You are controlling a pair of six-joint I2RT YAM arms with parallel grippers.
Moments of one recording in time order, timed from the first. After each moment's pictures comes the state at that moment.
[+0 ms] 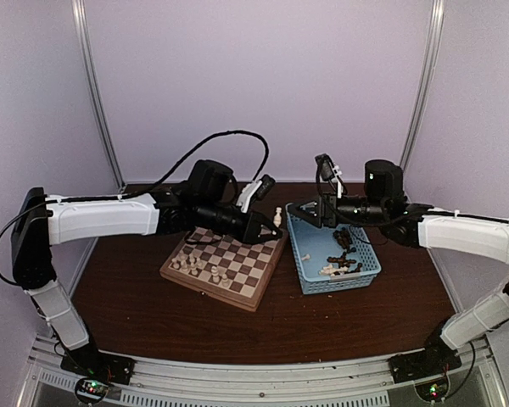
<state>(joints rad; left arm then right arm) -0.89 1.73 1.31 -0.09 0.48 -0.38 0.62 1.37 0.86 0.33 -0.62 0.50</state>
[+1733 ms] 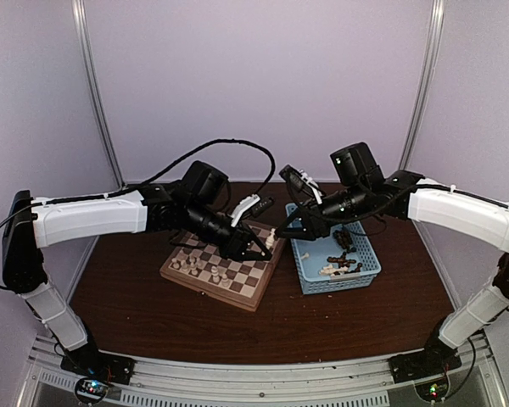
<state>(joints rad) -0.89 1.65 1.31 -0.37 0.67 -0.07 0.73 1.49 1.27 -0.44 -0.70 0.09</state>
